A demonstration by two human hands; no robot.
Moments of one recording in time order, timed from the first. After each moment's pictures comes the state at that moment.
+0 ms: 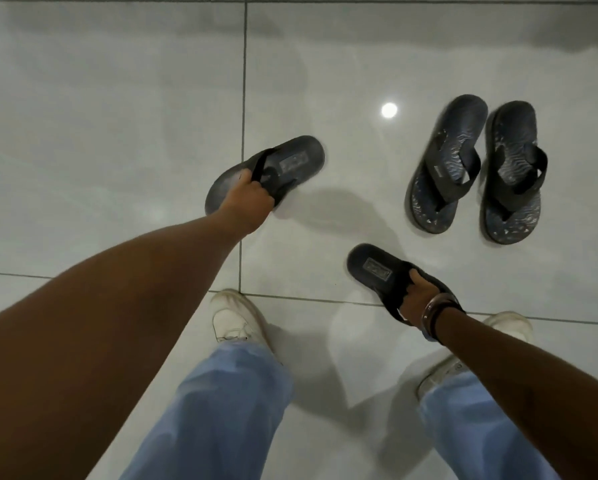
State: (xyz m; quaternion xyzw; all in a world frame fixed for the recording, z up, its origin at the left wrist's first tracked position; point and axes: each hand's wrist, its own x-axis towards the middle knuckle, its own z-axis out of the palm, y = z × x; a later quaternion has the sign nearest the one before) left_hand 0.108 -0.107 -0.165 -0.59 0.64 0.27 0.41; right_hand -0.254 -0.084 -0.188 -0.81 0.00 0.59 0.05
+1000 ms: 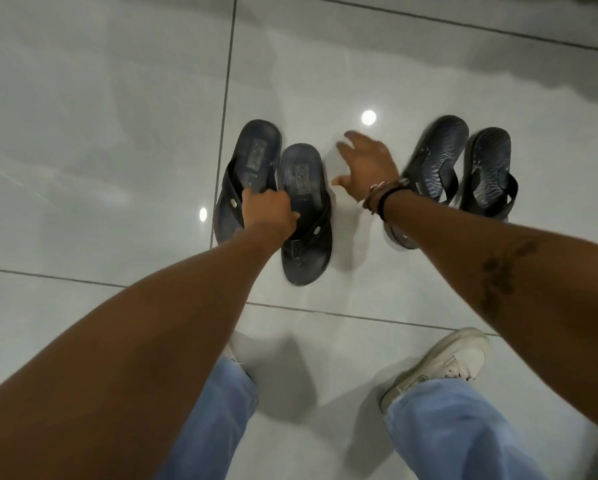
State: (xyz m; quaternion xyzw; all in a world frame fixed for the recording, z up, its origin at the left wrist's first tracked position) left_hand 0.025 -0.111 -0.163 -0.80 0.48 0.31 0.18; right_hand -0.105 -0.255 -0.175 -0.88 0.36 0.24 0.20
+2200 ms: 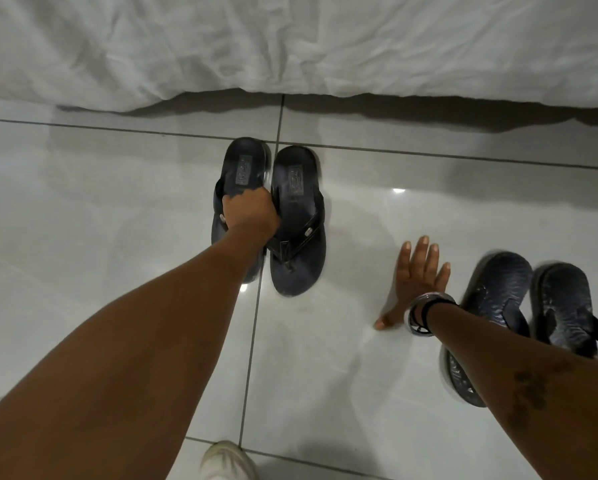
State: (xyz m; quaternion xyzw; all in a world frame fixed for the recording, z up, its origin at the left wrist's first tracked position) left_hand 0.214 -0.308 -0.200 -0.87 0.43 0.22 0.14; right_hand -0.080 -0.315 -0.240 -0.71 0.51 0.39 0.28
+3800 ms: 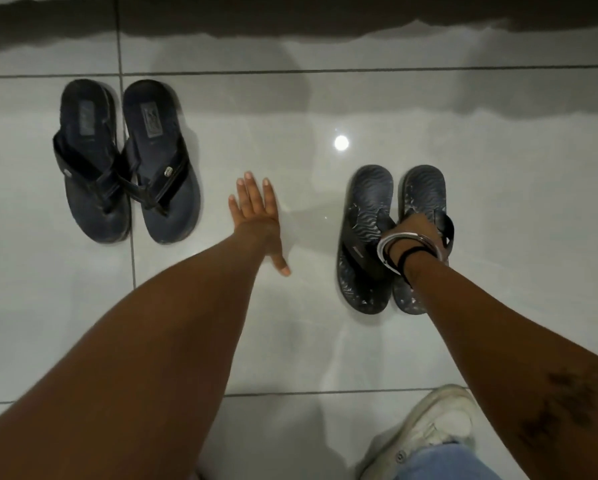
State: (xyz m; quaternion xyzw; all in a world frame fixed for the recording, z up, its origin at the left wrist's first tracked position) left_hand -0.040 -0.283 -0.240 -0.71 0.46 0.43 0.30; right_hand -0.267 -0.330 -0.207 -0.46 0.81 0.10 0.35
